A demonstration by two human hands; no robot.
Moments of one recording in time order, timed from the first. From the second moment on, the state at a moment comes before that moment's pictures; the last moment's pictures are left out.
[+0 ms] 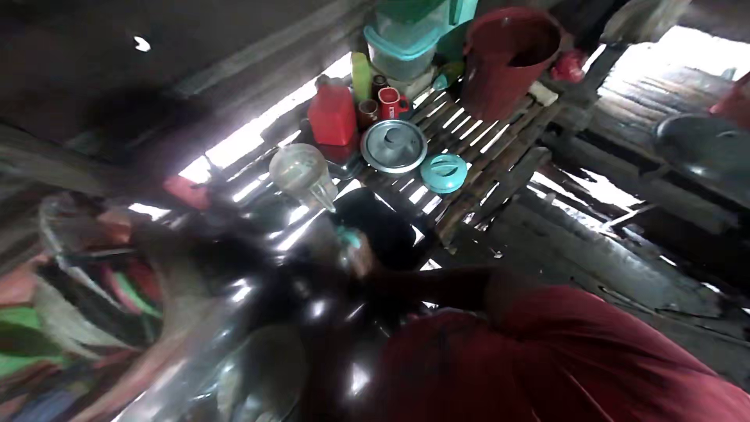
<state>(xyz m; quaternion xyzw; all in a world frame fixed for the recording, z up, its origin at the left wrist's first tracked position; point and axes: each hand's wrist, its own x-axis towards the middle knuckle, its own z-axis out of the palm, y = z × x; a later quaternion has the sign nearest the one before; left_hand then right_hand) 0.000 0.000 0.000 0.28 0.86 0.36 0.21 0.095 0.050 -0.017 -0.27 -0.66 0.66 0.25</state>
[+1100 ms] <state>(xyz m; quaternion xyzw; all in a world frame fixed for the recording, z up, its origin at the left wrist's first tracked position) 0.017 0.041 -0.052 0.44 0.75 0.31 0.39 0.197 0.252 0.026 -0.34 -0.92 0.18 -0.04</state>
